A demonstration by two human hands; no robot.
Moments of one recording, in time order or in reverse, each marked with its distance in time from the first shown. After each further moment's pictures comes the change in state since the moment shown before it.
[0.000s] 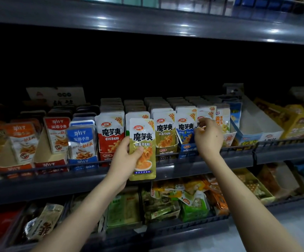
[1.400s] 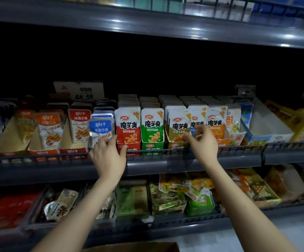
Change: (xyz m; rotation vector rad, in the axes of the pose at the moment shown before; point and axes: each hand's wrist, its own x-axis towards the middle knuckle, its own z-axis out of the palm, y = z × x) left_hand 0.000 -0.043 -0.064 1.031 0.519 0.192; right_hand -0.047 -0.037 -0.004 0.214 -0.205 0.069
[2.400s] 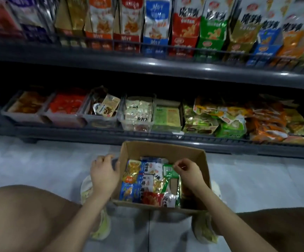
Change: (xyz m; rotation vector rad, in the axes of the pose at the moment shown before) left_hand -0.291 -0.233 -0.027 0.120 -0.343 -0.238; right_hand -0.351 0.085 0.082 0.058 -0.805 0.366
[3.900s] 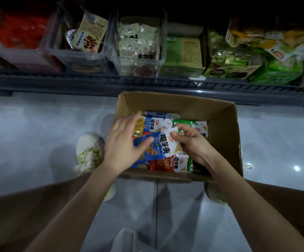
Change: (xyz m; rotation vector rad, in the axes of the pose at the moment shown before) left_hand 0.001 0.001 0.063 -0.052 -0.245 0.349; right_hand 0.051 0.048 0.064 0.849 -0.479 0.221
